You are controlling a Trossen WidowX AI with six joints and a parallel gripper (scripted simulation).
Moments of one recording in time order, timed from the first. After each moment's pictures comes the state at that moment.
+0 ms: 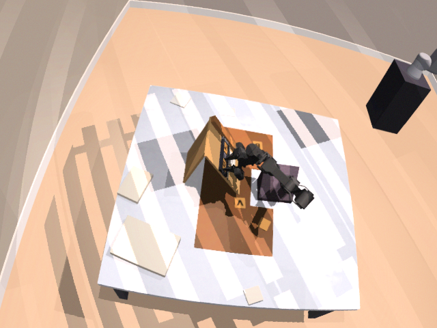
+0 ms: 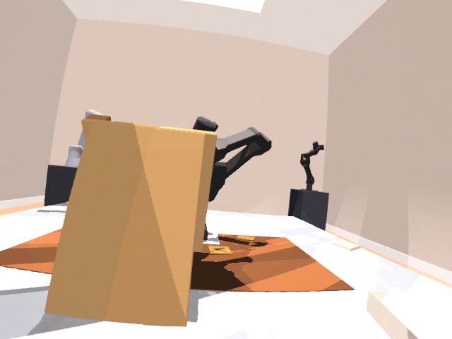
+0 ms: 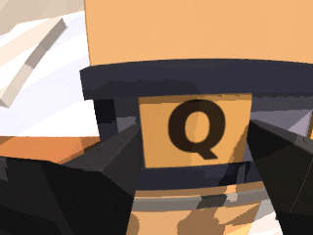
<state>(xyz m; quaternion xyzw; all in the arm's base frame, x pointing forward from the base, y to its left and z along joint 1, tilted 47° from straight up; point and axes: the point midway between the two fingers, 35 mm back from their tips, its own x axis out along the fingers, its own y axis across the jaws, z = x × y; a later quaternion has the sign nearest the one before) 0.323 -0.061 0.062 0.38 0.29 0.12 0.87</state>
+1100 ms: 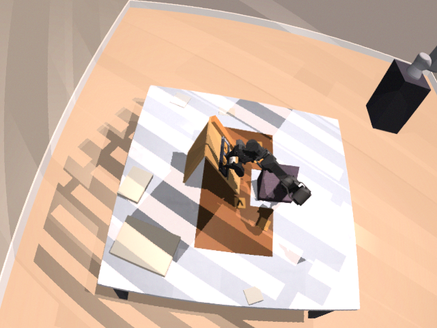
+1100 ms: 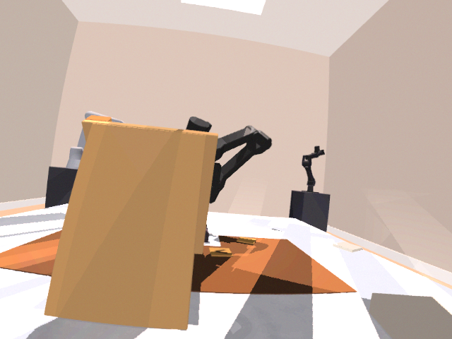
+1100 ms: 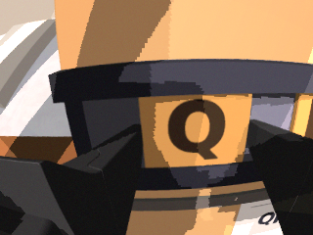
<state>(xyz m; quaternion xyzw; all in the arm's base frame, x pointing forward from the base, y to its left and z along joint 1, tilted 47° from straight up) 0.323 -0.073 0.049 0.37 0.29 0.12 0.87</state>
